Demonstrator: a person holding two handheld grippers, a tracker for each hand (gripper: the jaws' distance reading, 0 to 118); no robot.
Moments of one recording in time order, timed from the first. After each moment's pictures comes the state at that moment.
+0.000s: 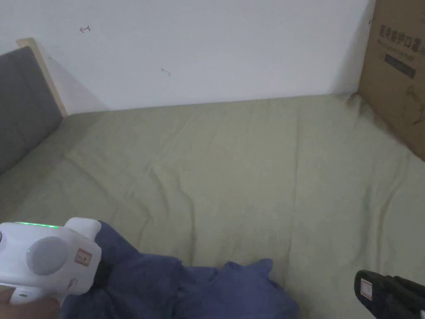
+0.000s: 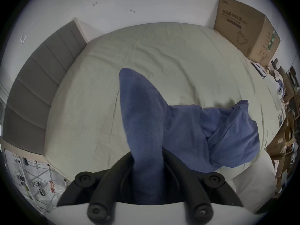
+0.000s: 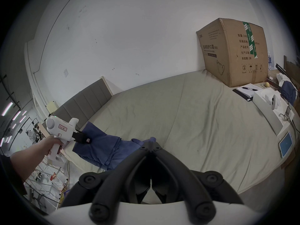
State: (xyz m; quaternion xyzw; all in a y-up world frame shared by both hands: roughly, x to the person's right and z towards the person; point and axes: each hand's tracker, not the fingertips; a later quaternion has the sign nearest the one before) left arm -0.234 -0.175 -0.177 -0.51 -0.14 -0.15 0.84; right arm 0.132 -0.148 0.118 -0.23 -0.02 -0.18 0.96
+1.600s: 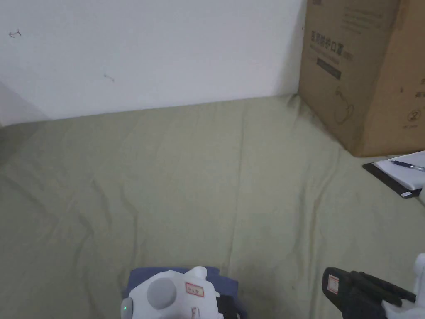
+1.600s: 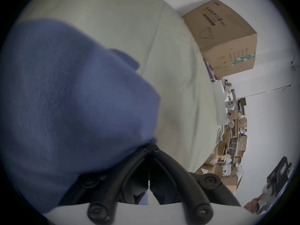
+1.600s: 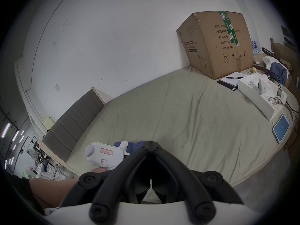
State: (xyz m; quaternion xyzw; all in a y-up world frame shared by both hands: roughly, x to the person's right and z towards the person) left arm -0.014 -0.312 -0.119 -0.63 -0.34 0.15 0.69; right arm 0.175 -0.149 0.147 -0.22 -0.06 -0.24 0.94
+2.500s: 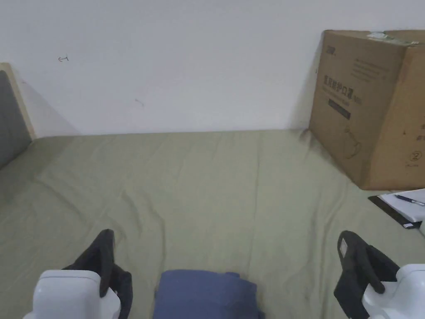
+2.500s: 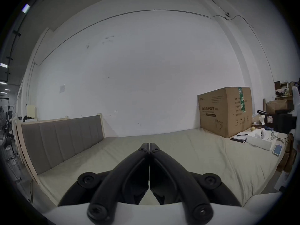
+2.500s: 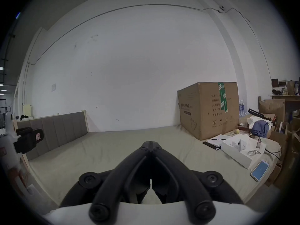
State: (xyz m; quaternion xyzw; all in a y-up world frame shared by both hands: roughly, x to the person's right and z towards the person) left arm -0.199 -0.141 0.048 0.03 -0.16 -0.04 0.99; right arm 0.090 -0.144 0.159 0.01 -0.17 -0.05 0.98
